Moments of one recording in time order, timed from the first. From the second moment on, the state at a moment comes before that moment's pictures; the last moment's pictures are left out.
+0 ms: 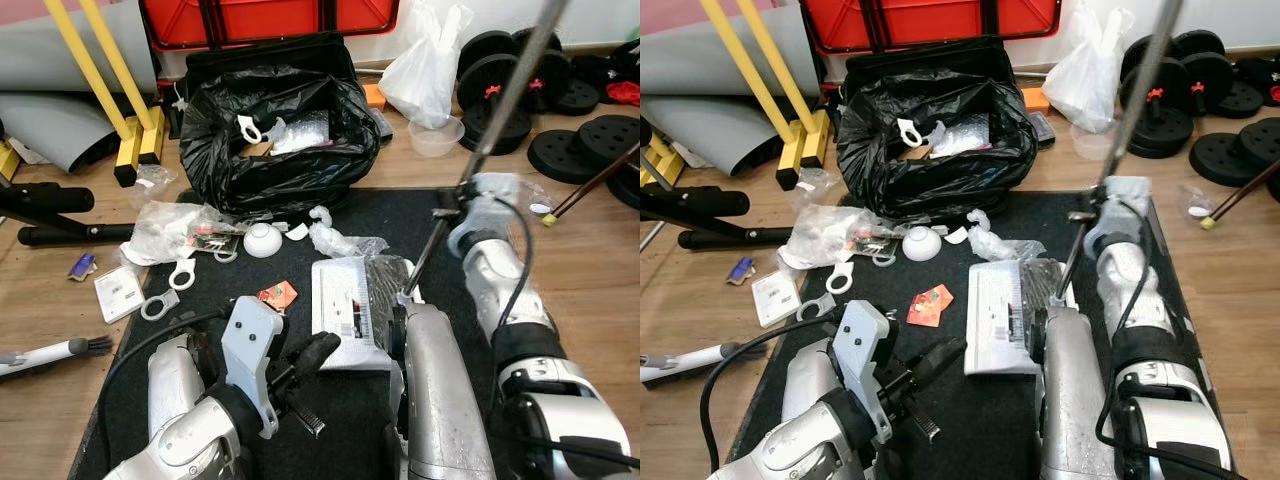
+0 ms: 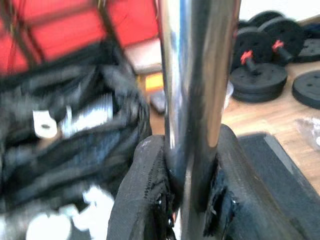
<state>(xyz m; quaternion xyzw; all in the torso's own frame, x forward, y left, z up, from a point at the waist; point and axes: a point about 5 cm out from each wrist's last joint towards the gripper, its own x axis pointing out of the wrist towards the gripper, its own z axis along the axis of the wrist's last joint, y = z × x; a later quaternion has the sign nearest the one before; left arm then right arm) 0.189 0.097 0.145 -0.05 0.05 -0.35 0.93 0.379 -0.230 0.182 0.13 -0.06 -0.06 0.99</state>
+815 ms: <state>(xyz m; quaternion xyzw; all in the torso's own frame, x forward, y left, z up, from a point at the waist) 0.224 0.125 0.147 -0.04 0.00 -0.26 0.96 0.384 -0.229 0.214 0.18 -0.11 -0.04 0.98</state>
